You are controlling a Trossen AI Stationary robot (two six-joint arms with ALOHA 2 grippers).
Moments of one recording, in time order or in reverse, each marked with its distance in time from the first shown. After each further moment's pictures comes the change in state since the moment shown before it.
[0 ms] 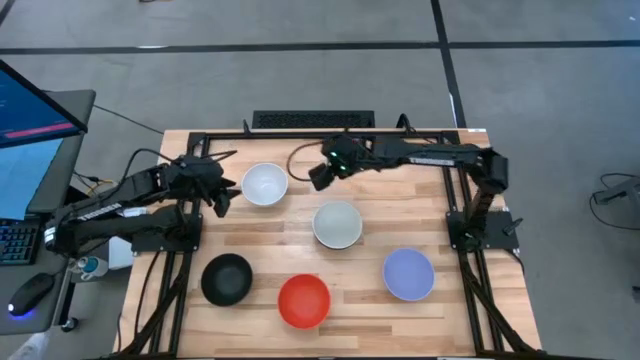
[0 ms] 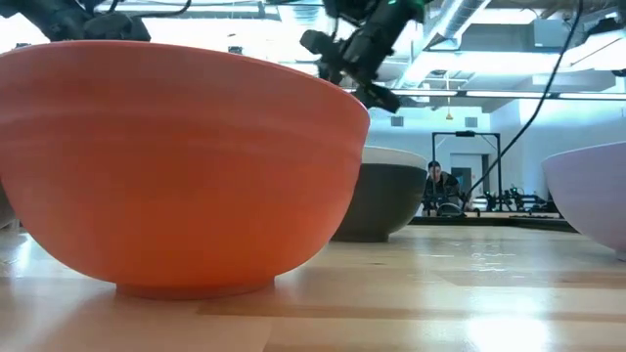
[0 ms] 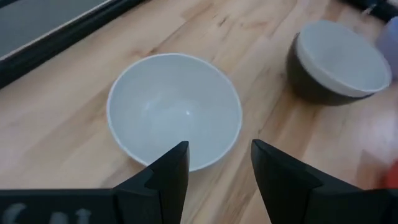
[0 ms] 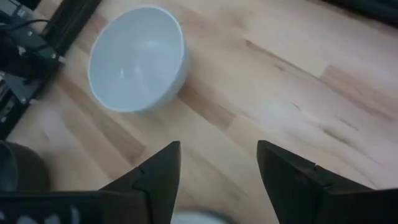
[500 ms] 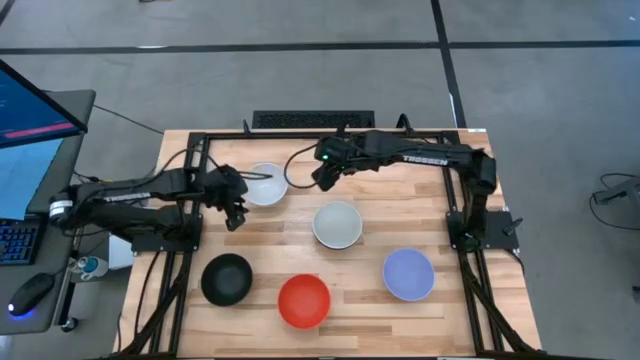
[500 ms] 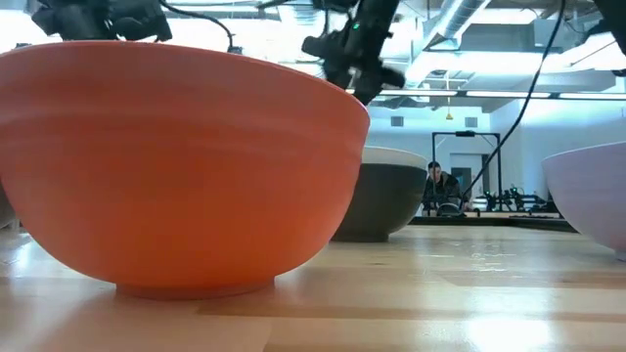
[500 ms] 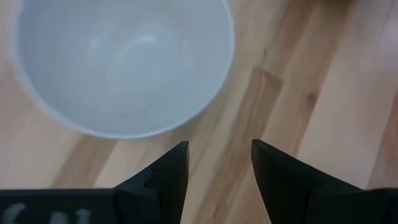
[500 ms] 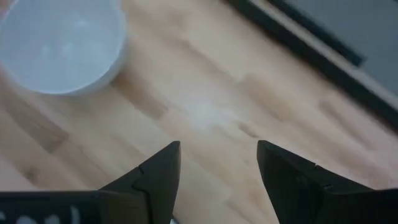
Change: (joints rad) left arm -0.120 0.342 0.002 -0.006 0.040 0.088; right arm 0.049 0.083 0.240 -0.366 0.235 -0.113
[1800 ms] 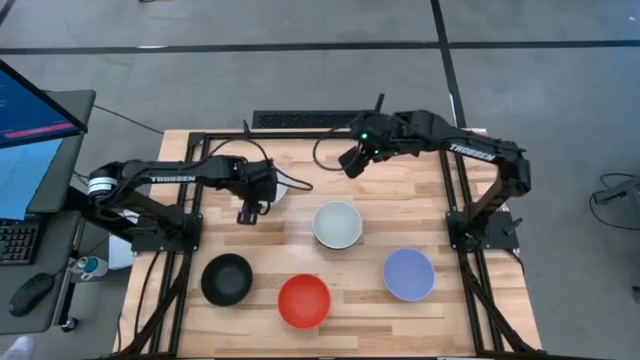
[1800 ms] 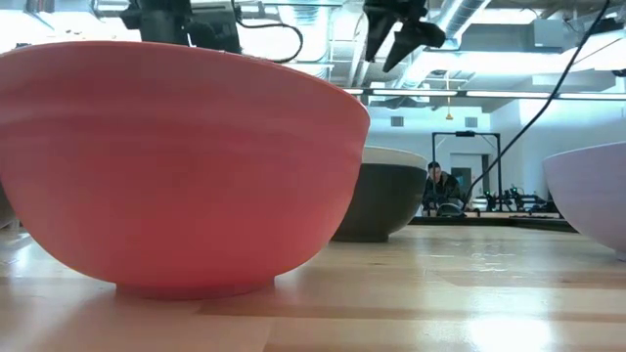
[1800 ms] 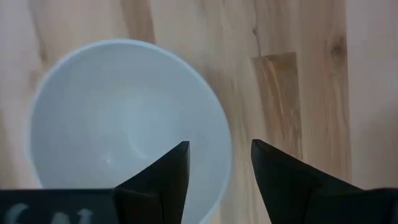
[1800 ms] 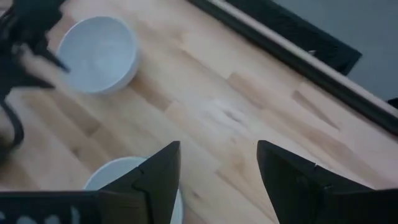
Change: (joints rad) left arm -0.013 0.480 0.339 -0.114 -0.057 0.603; right arm -0.048 -0.250 -0.001 -0.148 -0.079 0.002
